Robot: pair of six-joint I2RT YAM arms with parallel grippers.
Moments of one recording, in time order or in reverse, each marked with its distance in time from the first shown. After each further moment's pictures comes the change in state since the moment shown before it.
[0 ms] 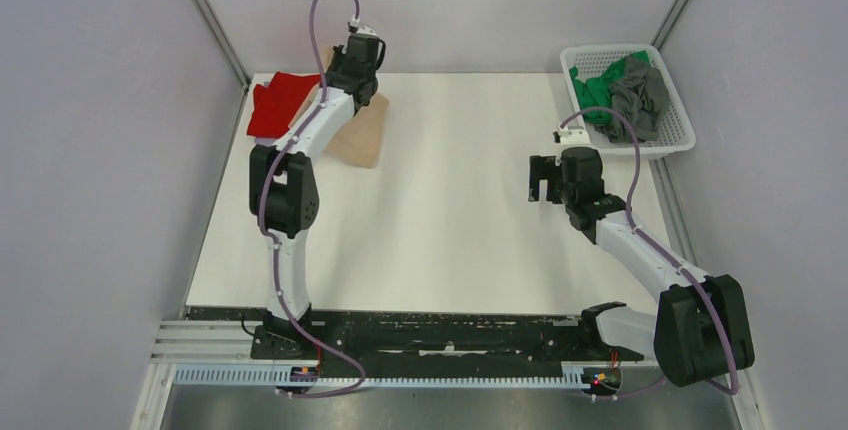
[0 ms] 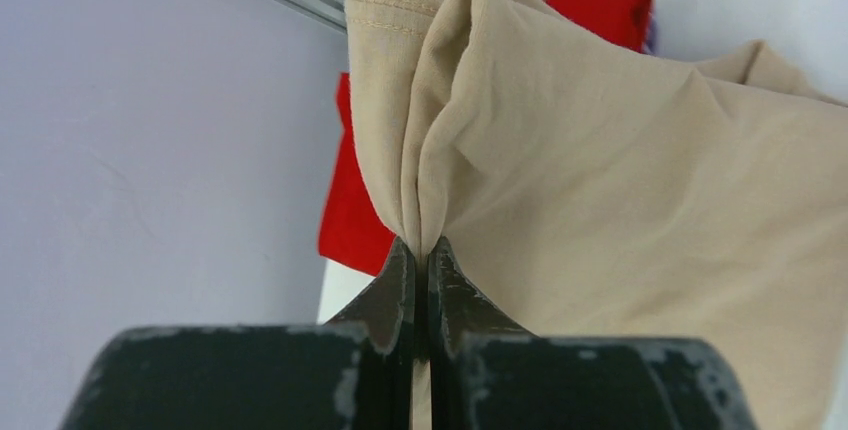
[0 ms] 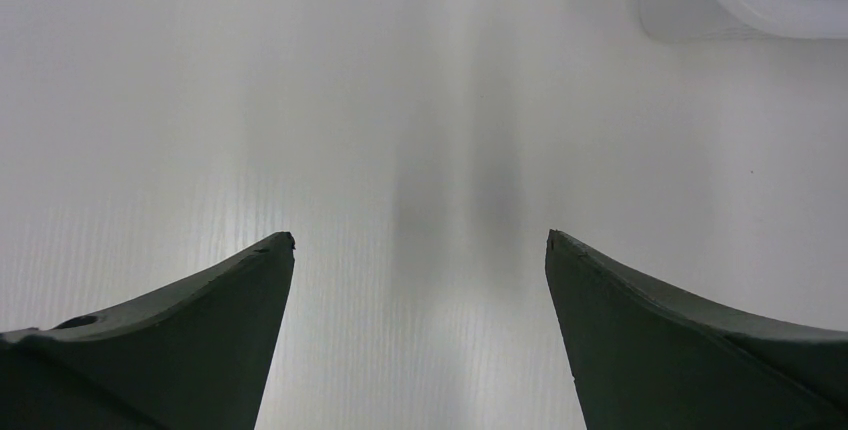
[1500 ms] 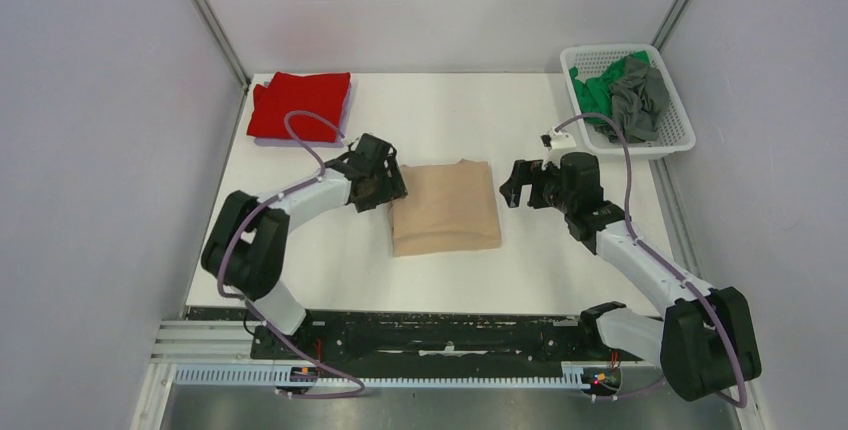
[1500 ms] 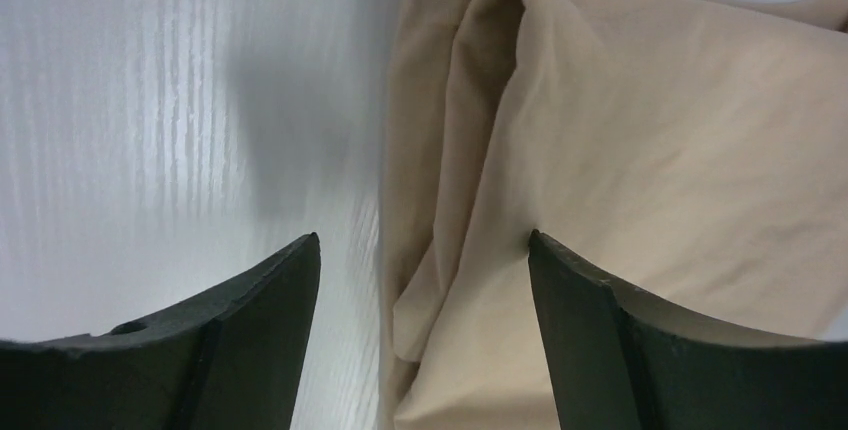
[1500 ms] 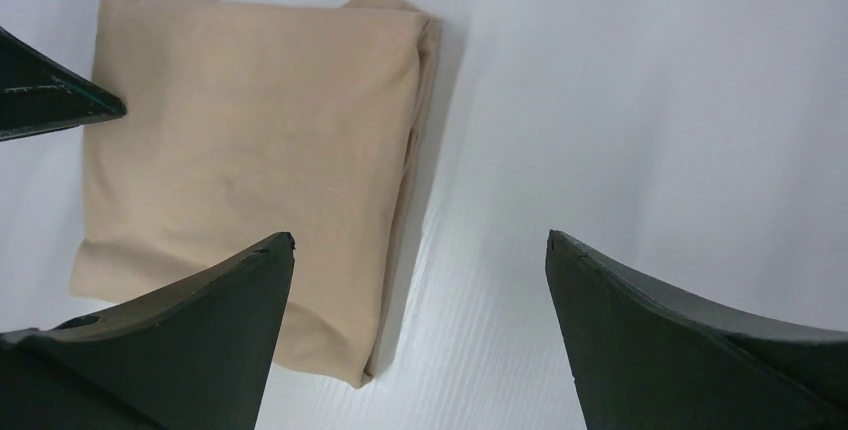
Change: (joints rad) left arm -0.164 -0.525 -0.928 0.025 0.676 -1.023; right arm 0.060 -0.063 -0.049 0.105 -0.360 0.140
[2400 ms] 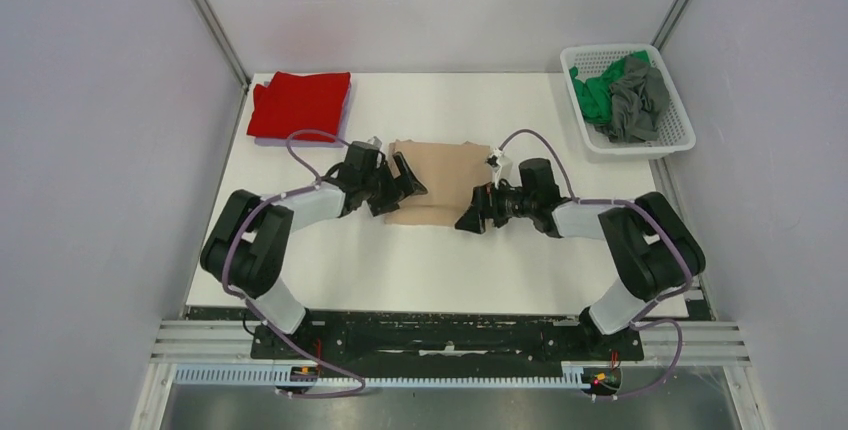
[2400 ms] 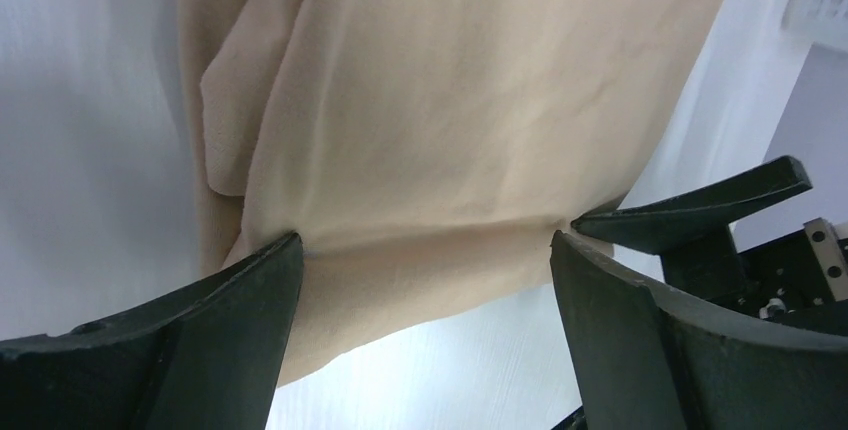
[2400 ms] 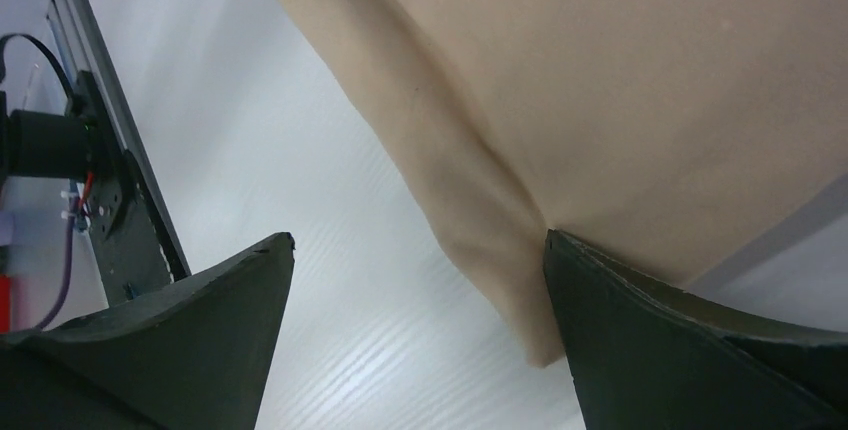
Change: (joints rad) left arm 0.080 0.091 -0.105 0.382 0.382 -0.071; right arm 0.085 0.546 0.045 0.349 -0.532 0.010
